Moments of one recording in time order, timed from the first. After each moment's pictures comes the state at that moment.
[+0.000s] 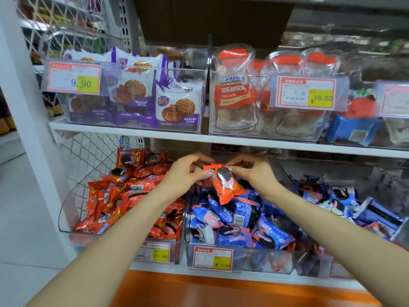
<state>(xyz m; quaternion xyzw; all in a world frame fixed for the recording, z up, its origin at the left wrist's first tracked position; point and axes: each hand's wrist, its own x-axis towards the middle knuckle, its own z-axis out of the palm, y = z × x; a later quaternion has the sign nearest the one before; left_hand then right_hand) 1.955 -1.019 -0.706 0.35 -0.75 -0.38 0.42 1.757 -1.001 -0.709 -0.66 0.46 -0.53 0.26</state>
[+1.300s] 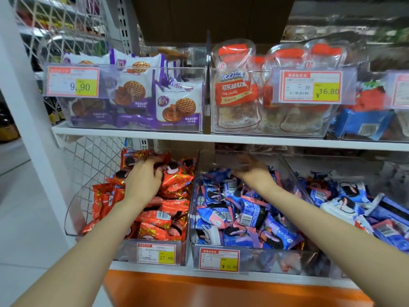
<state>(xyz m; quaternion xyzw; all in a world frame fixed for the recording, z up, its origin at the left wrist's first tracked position) 2.019 -1.042 -0.727 0.62 -0.70 -0.02 0.34 1.759 -1.028 -0.726 -0.63 0.67 -0.36 0.15</state>
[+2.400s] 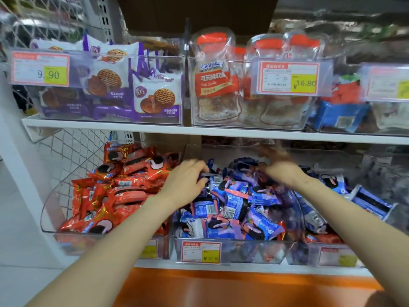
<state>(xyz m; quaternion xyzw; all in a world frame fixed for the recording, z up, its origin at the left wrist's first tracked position) 1.926 -1.012 -0.725 0.45 -0.87 -0.04 0.21 1.673 -0.998 -0.708 -0.67 0.71 -0.21 0.00</state>
